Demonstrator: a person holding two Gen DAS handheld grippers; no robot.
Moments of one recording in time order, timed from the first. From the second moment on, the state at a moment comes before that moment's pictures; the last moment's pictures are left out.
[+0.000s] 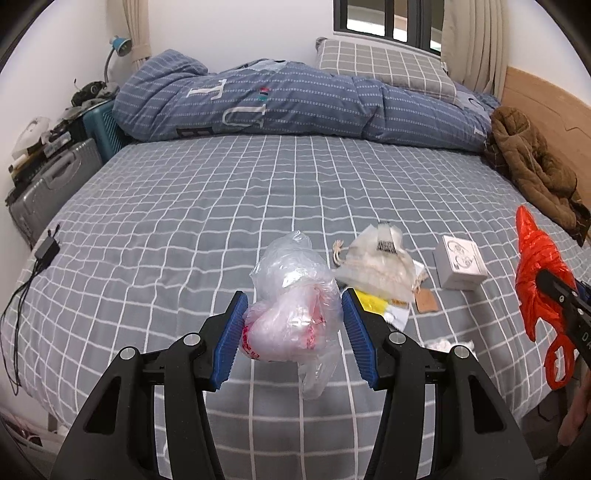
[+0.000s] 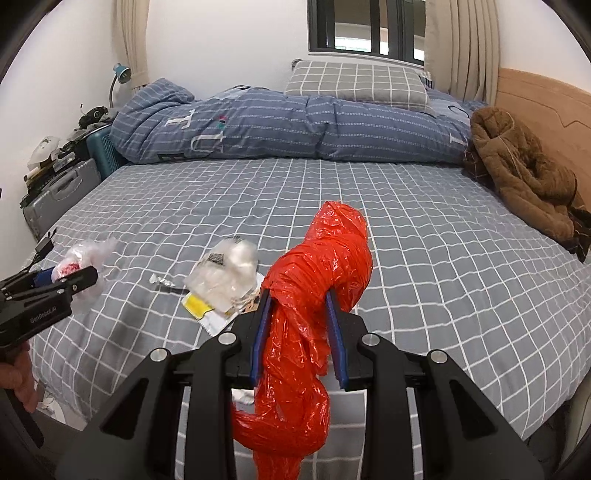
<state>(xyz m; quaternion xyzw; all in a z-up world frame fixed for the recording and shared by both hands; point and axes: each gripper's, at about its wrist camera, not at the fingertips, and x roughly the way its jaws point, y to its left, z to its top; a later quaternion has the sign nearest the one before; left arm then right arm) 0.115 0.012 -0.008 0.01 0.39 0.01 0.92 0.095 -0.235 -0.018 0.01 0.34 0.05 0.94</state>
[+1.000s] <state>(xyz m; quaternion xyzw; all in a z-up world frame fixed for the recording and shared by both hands) -0.002 0.011 -0.053 0.00 0.42 -0.01 0.91 -0.016 -0.214 -0.059 0.01 0.39 0.07 0.92</state>
